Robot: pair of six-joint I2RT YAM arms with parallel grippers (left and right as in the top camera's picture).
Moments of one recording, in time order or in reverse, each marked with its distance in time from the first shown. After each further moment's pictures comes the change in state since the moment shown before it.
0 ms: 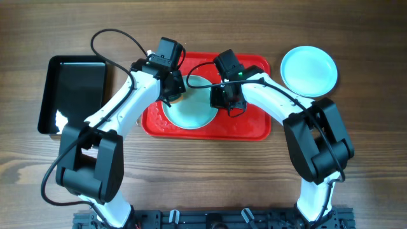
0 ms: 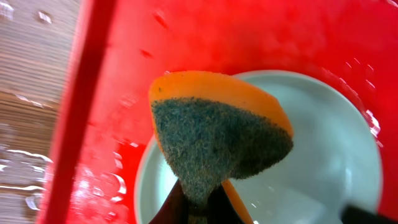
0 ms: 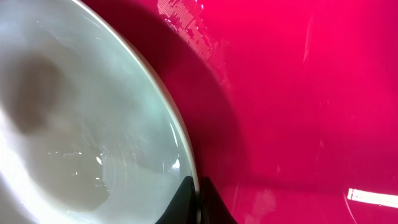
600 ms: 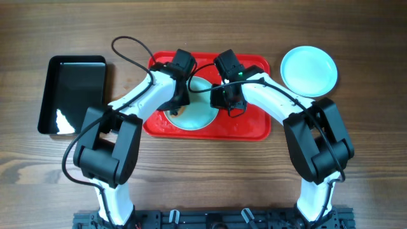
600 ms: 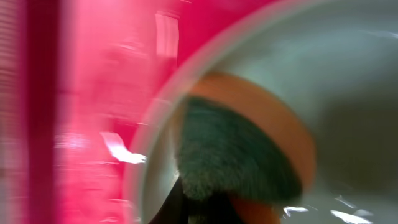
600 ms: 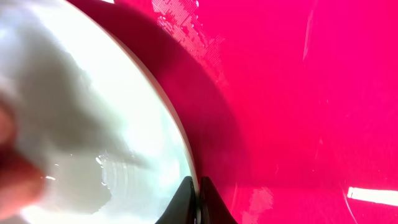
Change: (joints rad) left arm -0.056 0.145 0.011 -0.088 -0.136 0.000; right arm -0.002 0.000 0.000 -0.007 0.003 0.003
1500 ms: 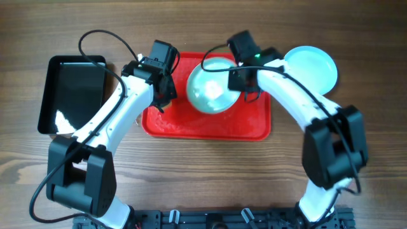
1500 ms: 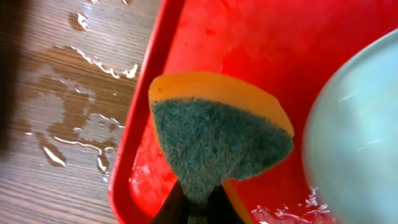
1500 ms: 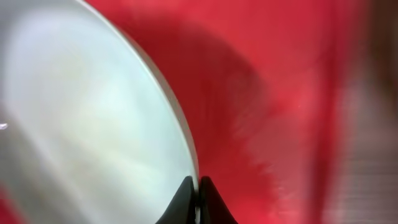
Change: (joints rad) left arm 0.068 -0.244 -0.039 -0.049 0.026 0.000; right arm -0.078 -0.101 0.163 -0.207 0.321 -0.124
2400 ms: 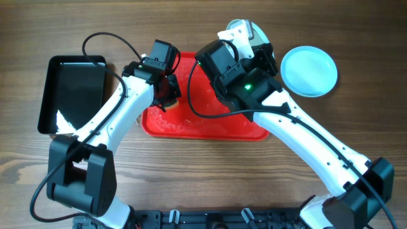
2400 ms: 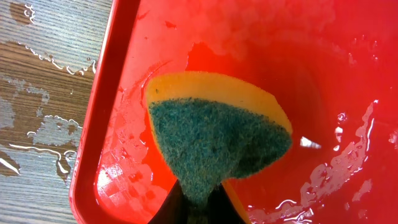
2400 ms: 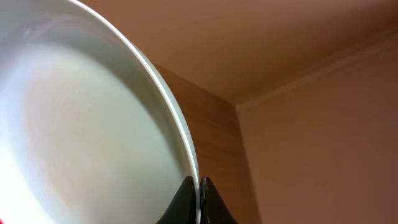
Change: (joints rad) left arm 0.000 0.004 -0.006 0.049 0.097 0.000; right arm 0.292 -0.261 0.023 0.014 1.011 -0.439
